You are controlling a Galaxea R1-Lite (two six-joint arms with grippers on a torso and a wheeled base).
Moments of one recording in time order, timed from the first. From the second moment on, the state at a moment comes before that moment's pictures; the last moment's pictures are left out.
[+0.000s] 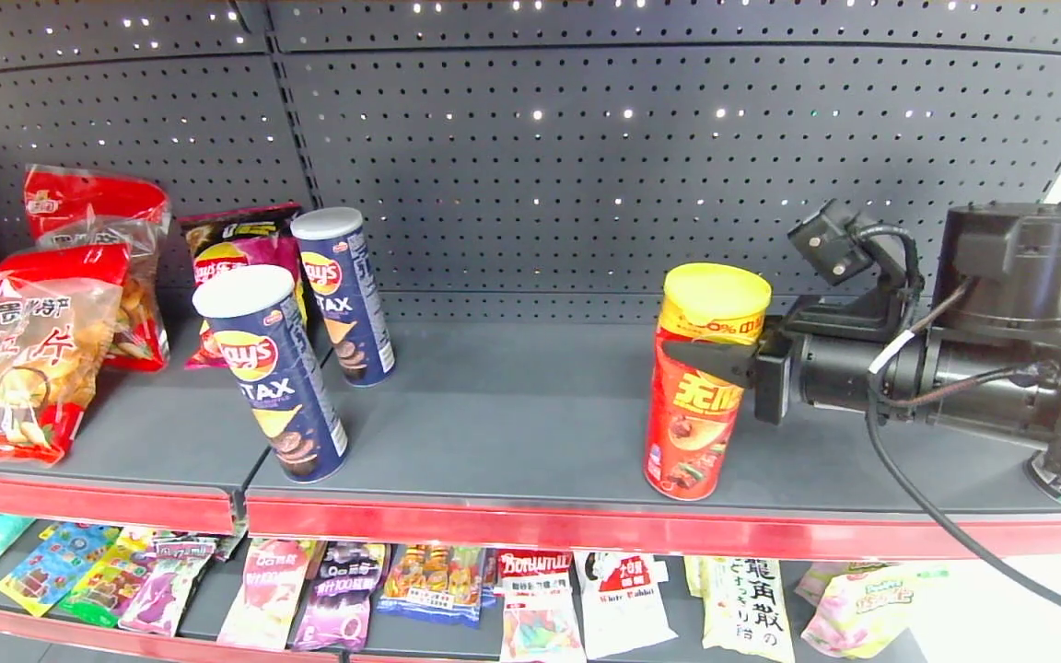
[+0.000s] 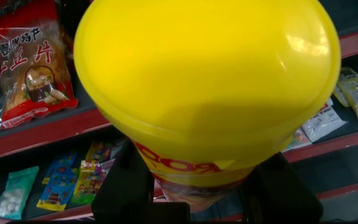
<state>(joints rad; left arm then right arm) -0.22 0.18 -0.43 0.35 0.04 0.23 0.44 1.60 -0.82 -0.54 0.38 -0.13</state>
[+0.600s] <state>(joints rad) -0.22 0.18 -0.43 0.35 0.04 0.23 0.47 1.59 -0.81 -0.54 0.38 -0.13</state>
